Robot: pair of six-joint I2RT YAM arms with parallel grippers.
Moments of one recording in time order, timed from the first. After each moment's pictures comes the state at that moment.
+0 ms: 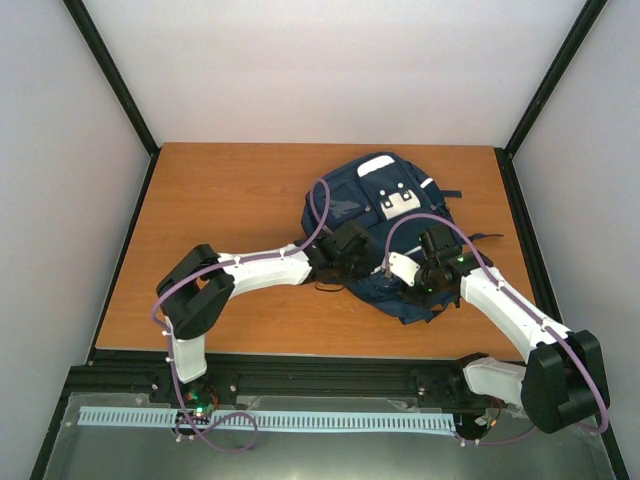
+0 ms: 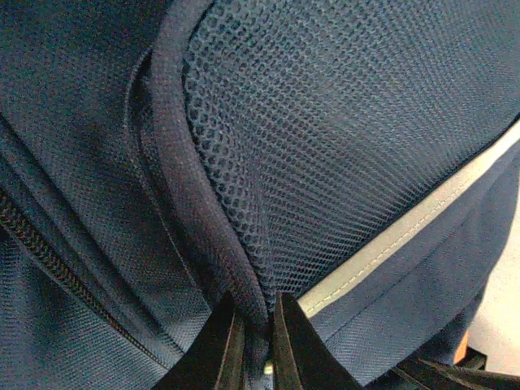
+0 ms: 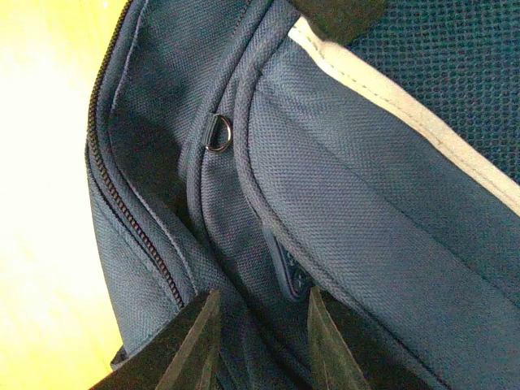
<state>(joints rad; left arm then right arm) -0.96 1.87 1.26 -0.24 0.05 -1.18 0.34 1.18 0.73 -0.75 -0.27 -0.81</state>
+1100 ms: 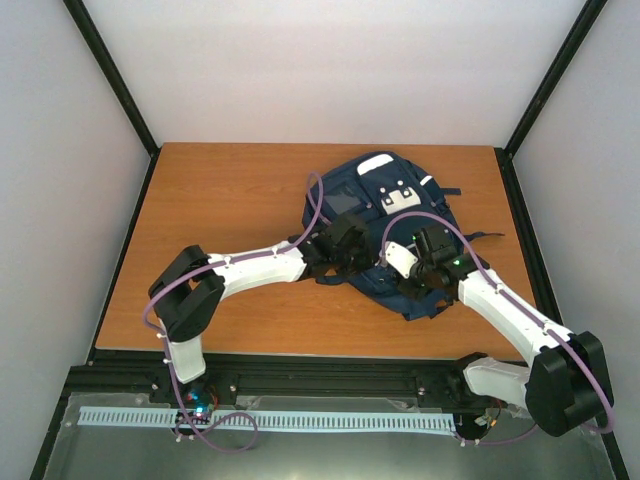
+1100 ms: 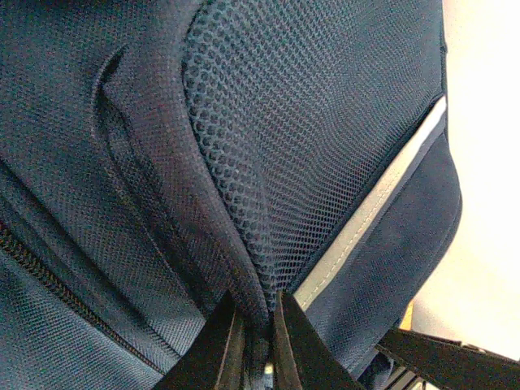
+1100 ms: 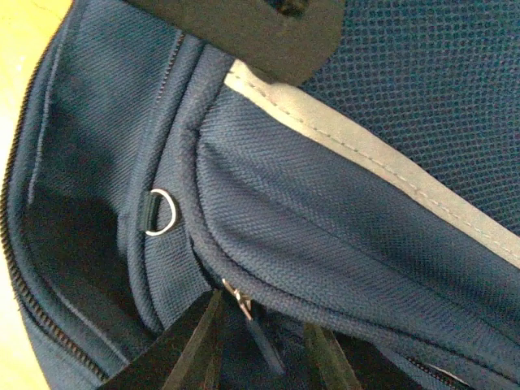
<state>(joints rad) -0.95 1.82 1.27 -0.19 0.10 -1.18 0.41 1.16 0.74 -0.65 -0.14 -0.65</state>
